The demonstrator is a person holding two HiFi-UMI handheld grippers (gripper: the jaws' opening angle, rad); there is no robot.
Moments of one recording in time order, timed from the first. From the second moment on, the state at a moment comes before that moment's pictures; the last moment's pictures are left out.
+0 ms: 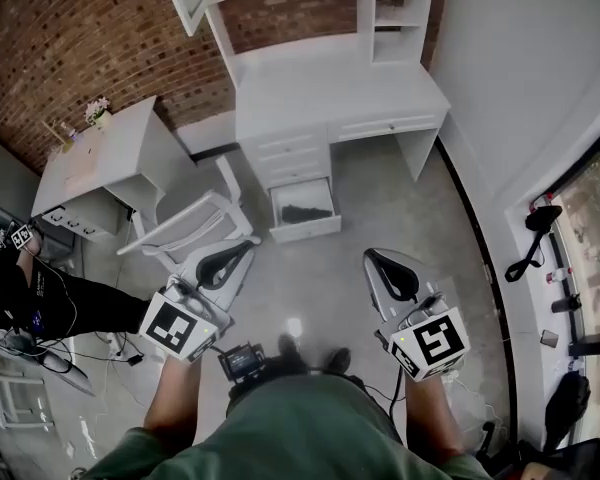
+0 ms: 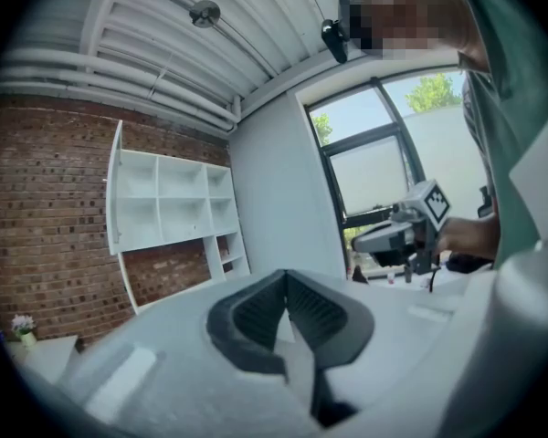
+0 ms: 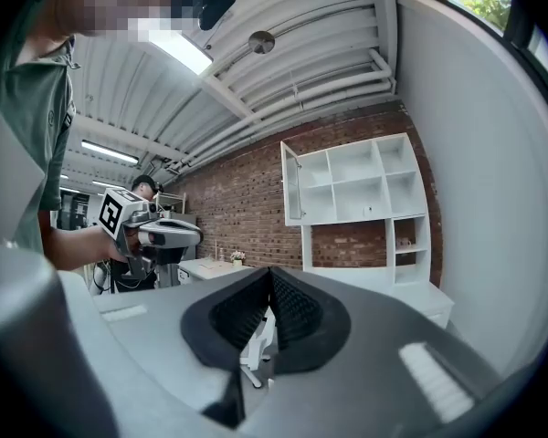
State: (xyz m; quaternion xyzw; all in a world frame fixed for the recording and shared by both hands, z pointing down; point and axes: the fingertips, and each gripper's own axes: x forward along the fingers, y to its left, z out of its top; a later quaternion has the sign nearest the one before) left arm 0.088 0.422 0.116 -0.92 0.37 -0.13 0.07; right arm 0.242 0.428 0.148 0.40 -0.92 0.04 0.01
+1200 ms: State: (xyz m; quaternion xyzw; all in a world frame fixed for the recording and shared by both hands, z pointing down) left arm 0.026 0.101 0.116 -0.95 0.29 -0.07 0.07; right arm 0.167 0.148 0.138 0.48 -0.88 0.04 0.07
